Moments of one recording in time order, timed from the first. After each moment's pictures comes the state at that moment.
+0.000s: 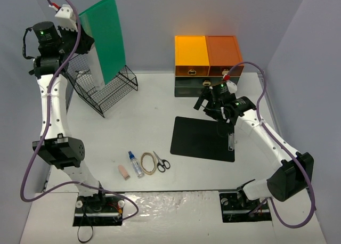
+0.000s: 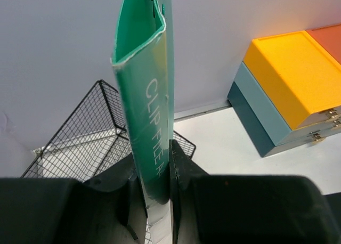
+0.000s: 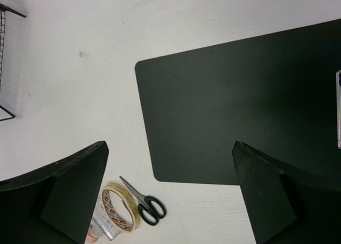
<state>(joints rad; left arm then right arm) 0.16 1.77 2.18 -0.56 0.52 0.01 0.45 1.38 1.25 -0.73 0.17 0.84</state>
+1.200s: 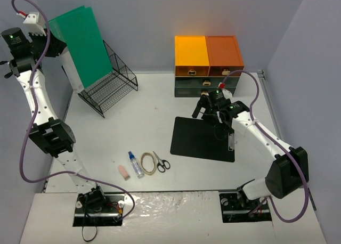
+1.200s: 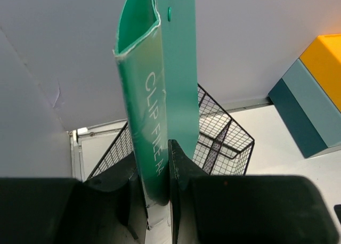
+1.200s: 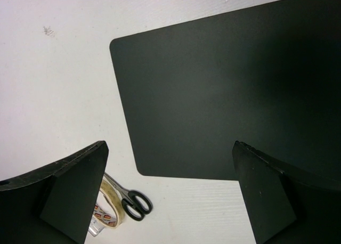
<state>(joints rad) 0.45 2.06 2.41 -0.56 0.76 0.00 0.45 1.42 1.14 -0.68 0.12 0.84</state>
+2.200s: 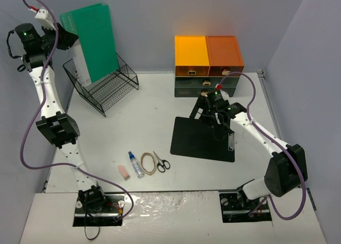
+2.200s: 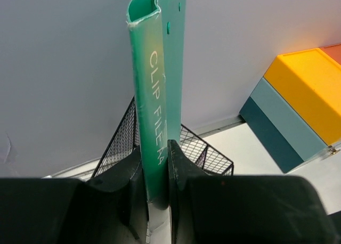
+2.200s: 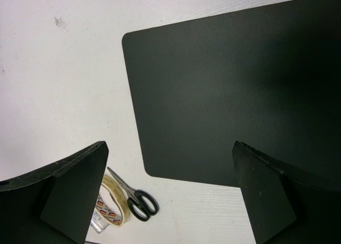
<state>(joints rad) 0.38 2.26 2.62 -0.43 0.86 -0.13 0.45 1.43 1.10 -0.60 0.06 0.83</state>
